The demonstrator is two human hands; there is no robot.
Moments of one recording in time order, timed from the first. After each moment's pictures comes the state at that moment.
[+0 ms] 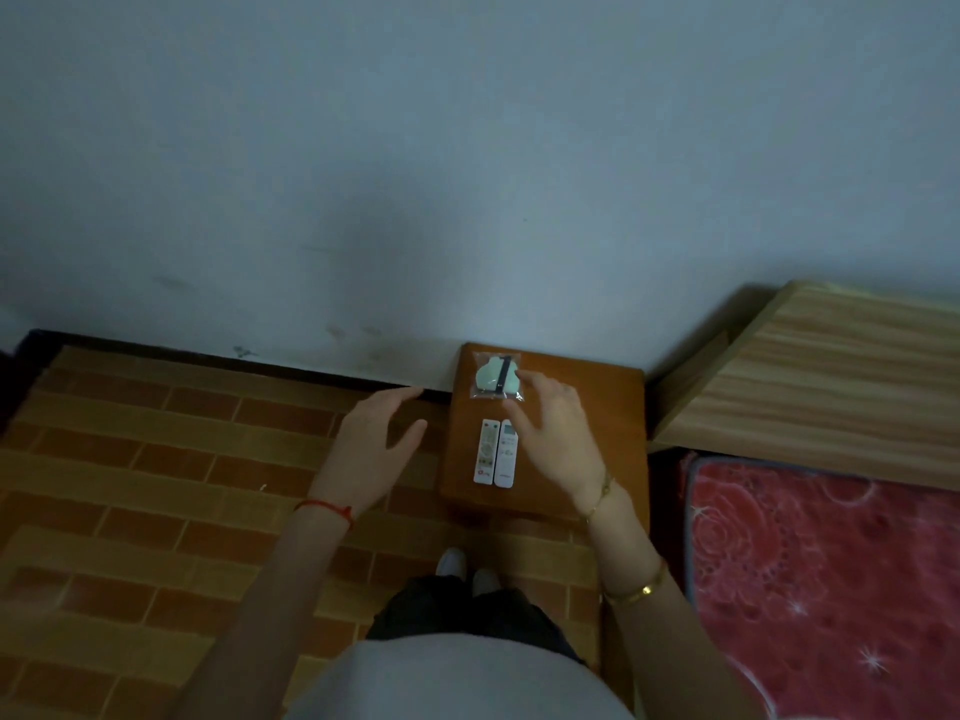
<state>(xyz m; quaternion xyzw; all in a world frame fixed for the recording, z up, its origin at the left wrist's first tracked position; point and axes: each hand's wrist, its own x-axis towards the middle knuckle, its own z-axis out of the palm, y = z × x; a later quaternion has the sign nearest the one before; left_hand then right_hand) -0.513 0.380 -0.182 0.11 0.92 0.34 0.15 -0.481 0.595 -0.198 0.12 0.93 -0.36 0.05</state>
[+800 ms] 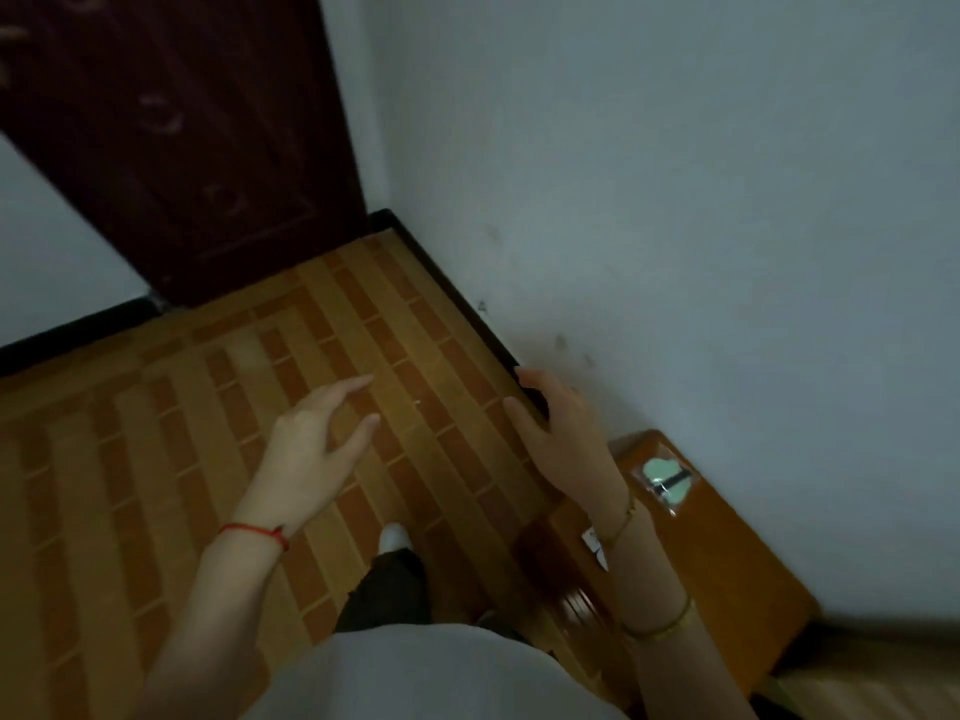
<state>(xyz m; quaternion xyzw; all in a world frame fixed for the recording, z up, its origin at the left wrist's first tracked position) -0.294 0.225 -0.110 -0.26 0.90 0.34 -0.09 -0.453 0.418 -0.123 -0.29 0.89 -0.33 0.15</state>
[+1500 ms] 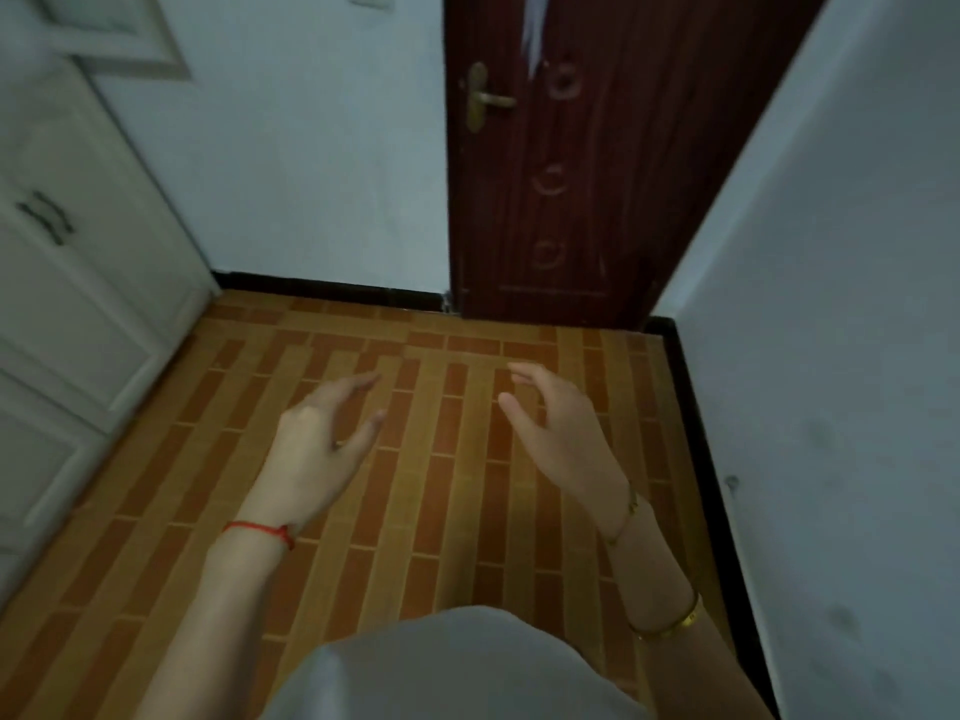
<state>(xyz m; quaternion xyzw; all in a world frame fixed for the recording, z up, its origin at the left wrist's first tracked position) -0.125 -0.037 -0.089 -0.55 0.77 0.22 -0.23 -0.359 0.005 -0.098 -0.59 0.72 -0.28 0.24</state>
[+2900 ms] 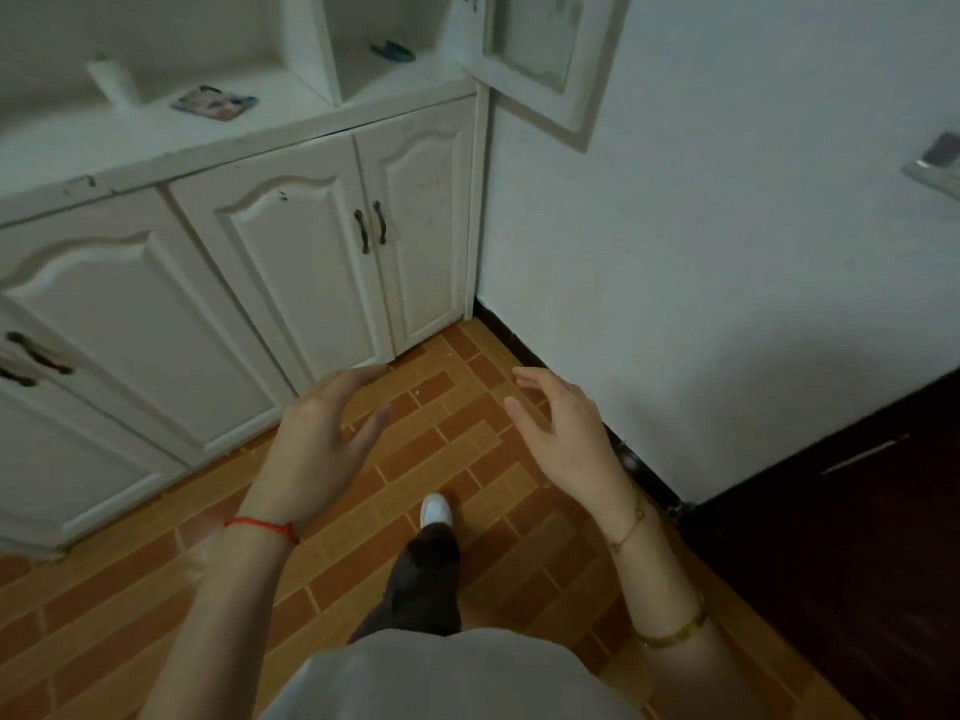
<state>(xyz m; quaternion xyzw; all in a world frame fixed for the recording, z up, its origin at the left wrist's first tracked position) 0.103 -0.556 -0.098 -0.81 0.50 0.13 -0.29 -0.094 -0.697 -0.130 -0.82 0.42 -0.18 0.34</state>
